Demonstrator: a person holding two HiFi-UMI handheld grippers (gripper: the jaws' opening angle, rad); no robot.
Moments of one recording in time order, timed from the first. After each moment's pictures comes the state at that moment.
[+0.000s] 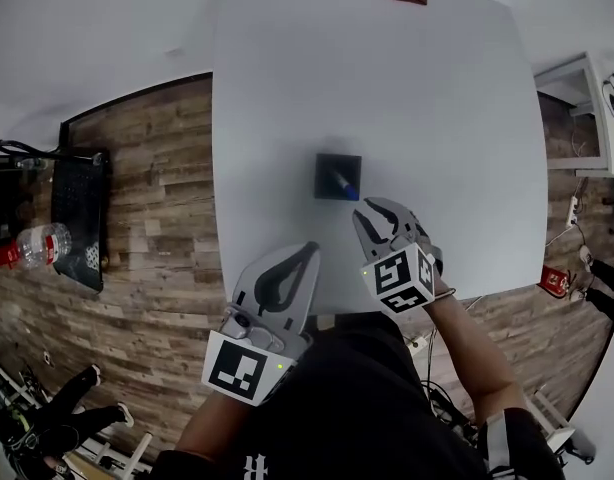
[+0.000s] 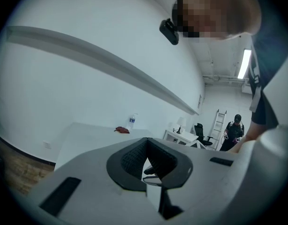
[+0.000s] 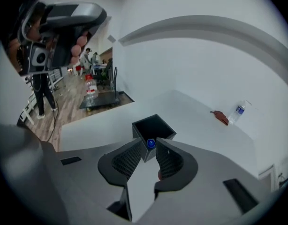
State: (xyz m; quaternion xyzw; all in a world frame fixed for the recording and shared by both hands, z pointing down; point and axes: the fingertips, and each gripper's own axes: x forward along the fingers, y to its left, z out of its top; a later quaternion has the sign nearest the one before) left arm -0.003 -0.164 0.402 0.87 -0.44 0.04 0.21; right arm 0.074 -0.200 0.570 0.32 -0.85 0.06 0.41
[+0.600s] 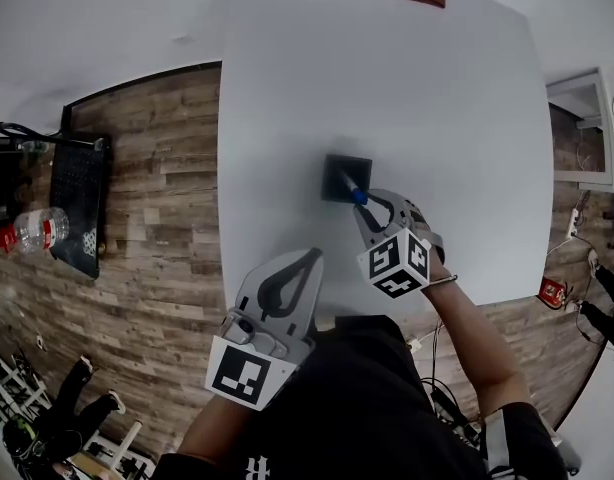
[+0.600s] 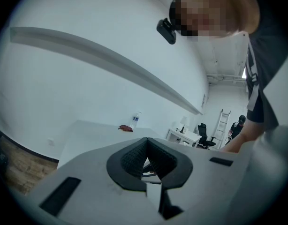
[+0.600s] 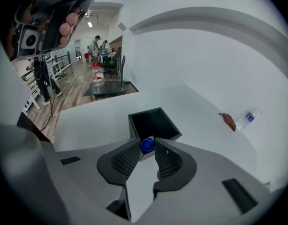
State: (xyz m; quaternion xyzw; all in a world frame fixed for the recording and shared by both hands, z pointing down) left arm -0.008 -0.159 0.413 0.86 -0.46 0.04 0.22; right arm 0.067 -0.213 0.606 0.26 -0.84 0.03 0.47
